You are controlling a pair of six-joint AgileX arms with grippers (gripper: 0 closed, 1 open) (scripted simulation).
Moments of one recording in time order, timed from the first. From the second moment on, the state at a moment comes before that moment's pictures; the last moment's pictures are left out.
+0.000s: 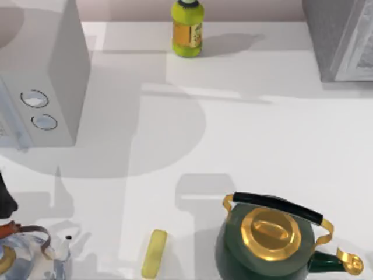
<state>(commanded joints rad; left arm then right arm) 0.00 0.00 0.00 0.00 0.00 0.00 -1.02 1.55 0.37 1.20 -1.01 0.02</state>
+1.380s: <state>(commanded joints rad) 0.00 0.00 0.00 0.00 0.00 0.00 -1.07 1.42 1.48 -0.12 -1.04 0.03</state>
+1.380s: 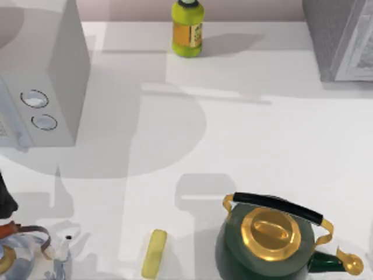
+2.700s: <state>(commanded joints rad) 0.00 0.00 0.00 0.00 0.00 0.00 -0.53 1.35 1.75 -0.42 -0.53 0.04</state>
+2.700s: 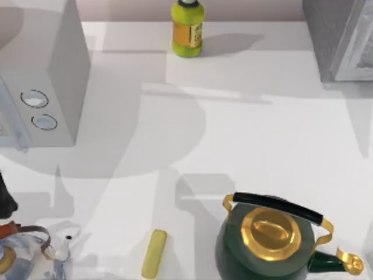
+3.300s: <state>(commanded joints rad) 0.00 0.00 0.00 0.00 0.00 0.00 0.27 1.31 1.73 -0.44 0.28 0.03</state>
